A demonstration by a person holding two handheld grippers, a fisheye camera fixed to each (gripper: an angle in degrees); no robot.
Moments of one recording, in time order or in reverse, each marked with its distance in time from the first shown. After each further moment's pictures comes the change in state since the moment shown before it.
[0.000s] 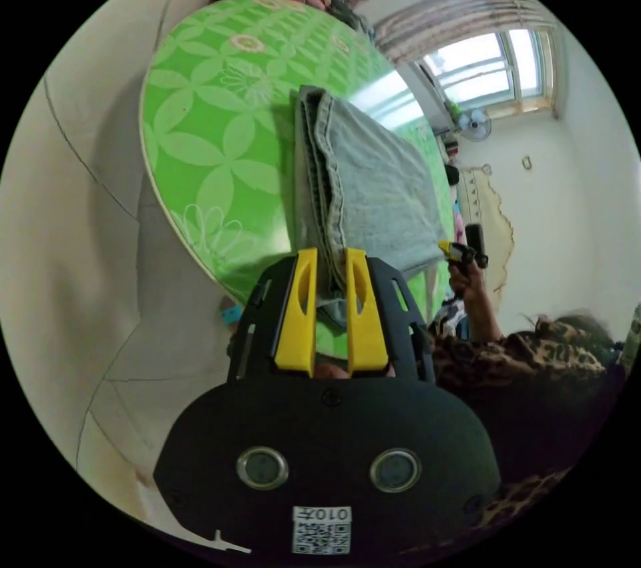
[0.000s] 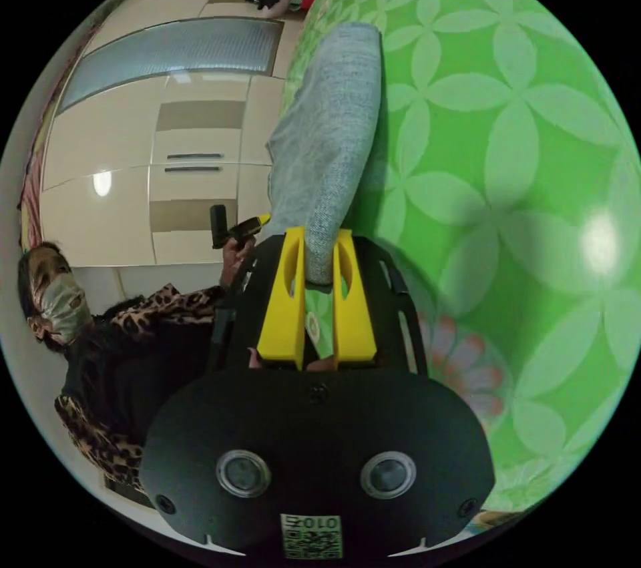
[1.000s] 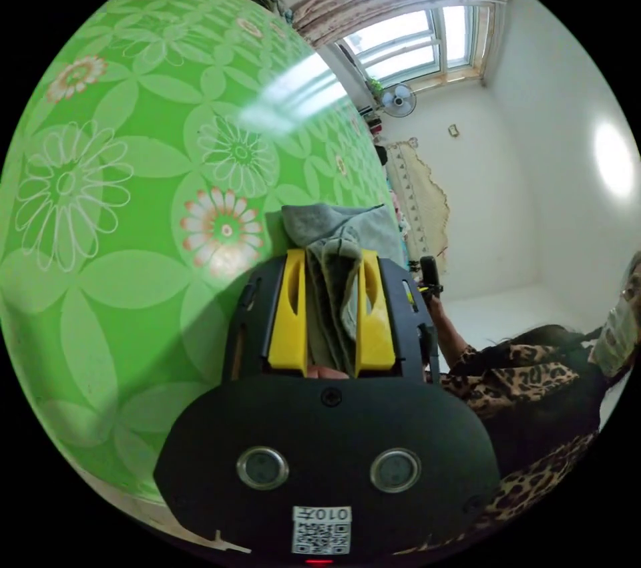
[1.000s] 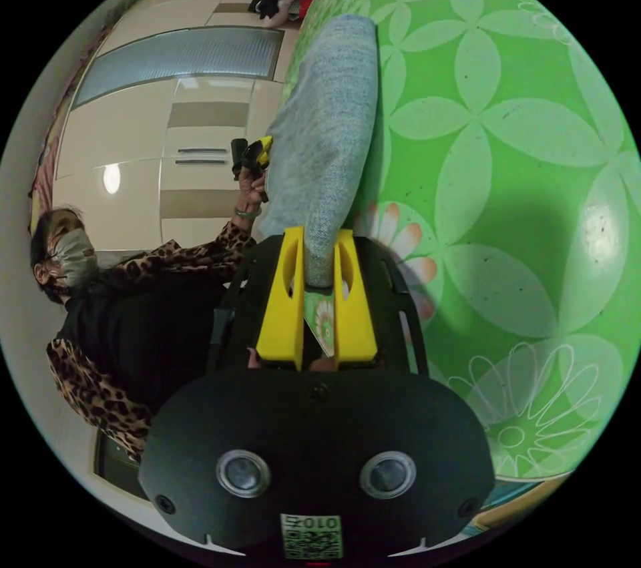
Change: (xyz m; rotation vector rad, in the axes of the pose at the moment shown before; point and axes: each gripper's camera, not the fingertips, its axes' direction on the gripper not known) left arm 0.025 -0.123 0.080 -0.021 0.316 0.215; right arm 0.026 0.126 -0.047 0.037 -0.040 -0.018
